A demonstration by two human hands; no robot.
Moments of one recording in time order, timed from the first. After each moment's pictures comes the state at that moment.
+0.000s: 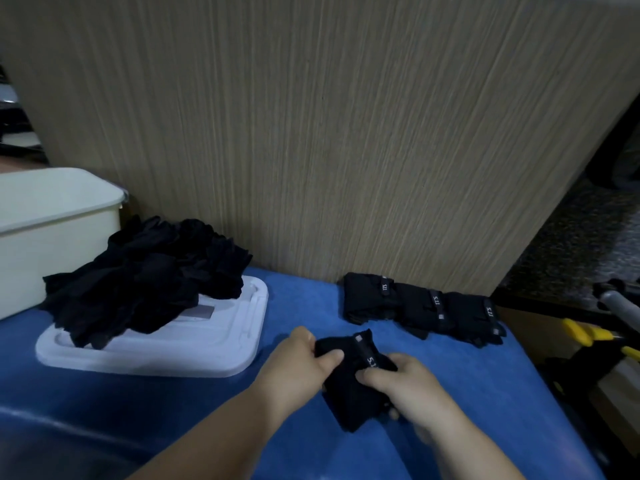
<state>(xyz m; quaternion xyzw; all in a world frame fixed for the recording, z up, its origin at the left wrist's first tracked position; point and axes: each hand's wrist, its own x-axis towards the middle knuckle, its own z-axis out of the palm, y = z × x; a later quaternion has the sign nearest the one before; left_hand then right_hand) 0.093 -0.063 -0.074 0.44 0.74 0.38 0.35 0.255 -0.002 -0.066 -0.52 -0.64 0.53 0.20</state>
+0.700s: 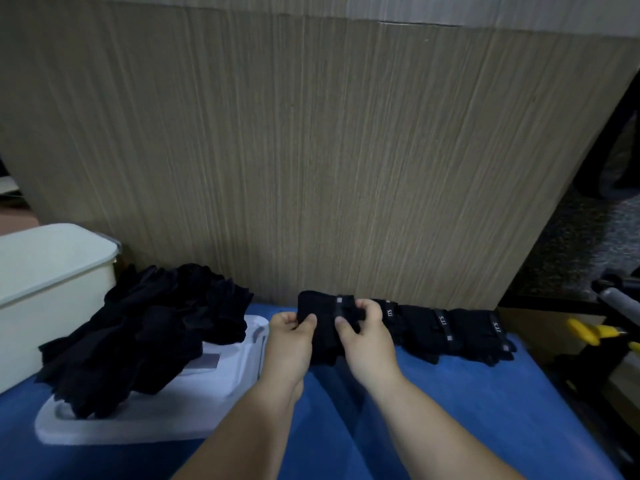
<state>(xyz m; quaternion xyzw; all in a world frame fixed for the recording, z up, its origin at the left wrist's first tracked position) 0.059 -0.005 -0.046 0.21 0.60 0.67 0.40 0.165 0.033 -0.039 -0.49 -0.68 0.38 0.39</state>
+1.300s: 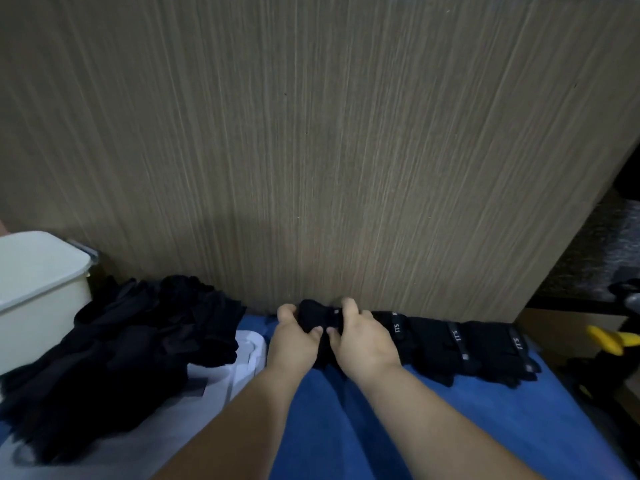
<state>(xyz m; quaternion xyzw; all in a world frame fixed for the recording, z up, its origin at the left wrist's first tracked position) 0.028 0.059 -0.071 0.37 0.74 0.50 0.28 0.138 0.096 -0.054 -0.51 -0.83 0.12 0.17</state>
